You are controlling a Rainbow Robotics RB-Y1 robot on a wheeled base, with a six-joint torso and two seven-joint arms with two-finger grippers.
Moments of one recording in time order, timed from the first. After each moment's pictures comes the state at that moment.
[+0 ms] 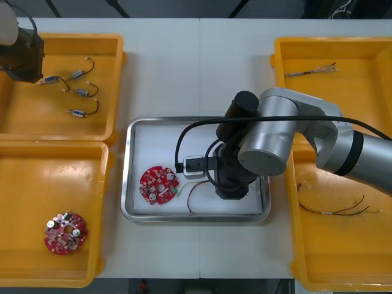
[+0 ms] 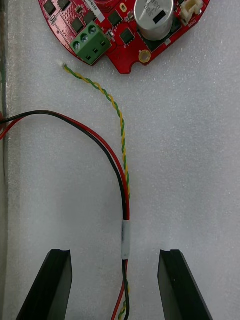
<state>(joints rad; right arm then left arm) -0.91 -0.66 0.99 -1.79 -0.94 1.35 2.00 -1.08 0.80 -0.39 -0.74 0.72 1.01 0.02</state>
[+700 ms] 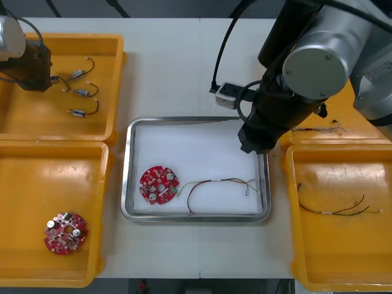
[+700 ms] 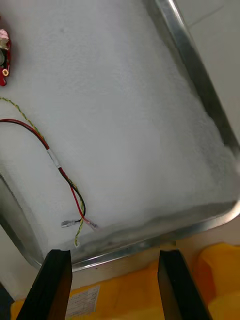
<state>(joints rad) -0.91 -0.66 0.54 -1.84 -1.01 1.77 1.60 -1.08 0.77 -0.44 -0.64 0.82 0.91 0.02</state>
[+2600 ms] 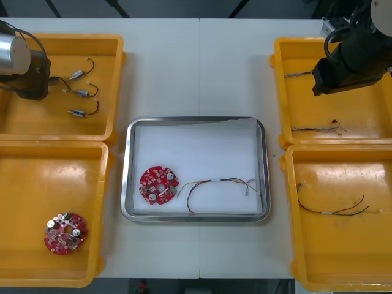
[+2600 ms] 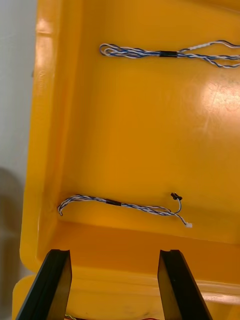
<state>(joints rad) -0.89 -0.79 0.26 -1.61 -0.78 1.79 1.26 -1.04 0.77 -0.49 -0.64 0.76 0.84 -0.02</state>
